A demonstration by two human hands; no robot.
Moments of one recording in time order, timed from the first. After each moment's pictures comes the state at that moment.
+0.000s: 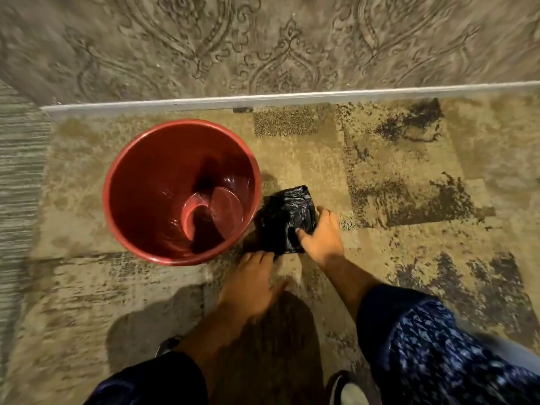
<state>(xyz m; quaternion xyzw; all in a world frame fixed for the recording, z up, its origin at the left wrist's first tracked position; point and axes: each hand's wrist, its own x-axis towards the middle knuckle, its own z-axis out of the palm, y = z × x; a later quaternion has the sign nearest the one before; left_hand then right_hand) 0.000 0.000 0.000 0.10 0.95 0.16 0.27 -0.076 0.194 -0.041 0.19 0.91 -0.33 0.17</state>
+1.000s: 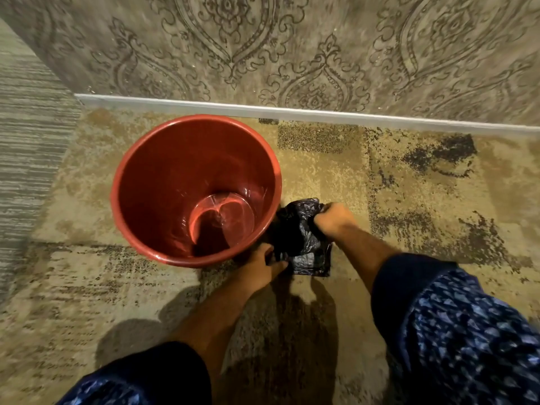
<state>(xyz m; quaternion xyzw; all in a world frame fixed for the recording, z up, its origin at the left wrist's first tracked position) -0.055 -0.005 -0.077 -0.19 0.76 0.50 0.36 -0.177 0.191 -0.063 0.17 0.90 -0.27 0.28</state>
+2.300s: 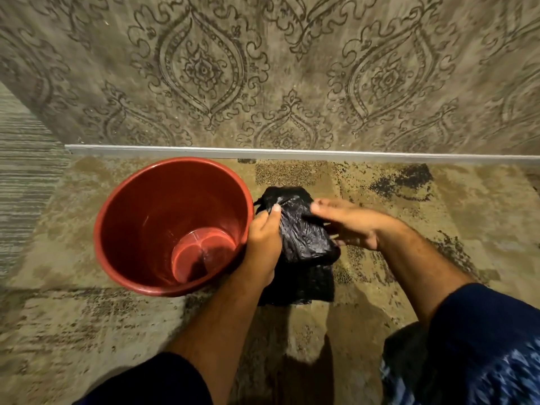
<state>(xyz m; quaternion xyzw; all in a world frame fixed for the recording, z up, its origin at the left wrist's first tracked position) -0.126 0.075 0.021 -0.23 0.58 0.78 0.05 -0.184 0.265 0.072 0.01 0.73 -0.54 0.41</state>
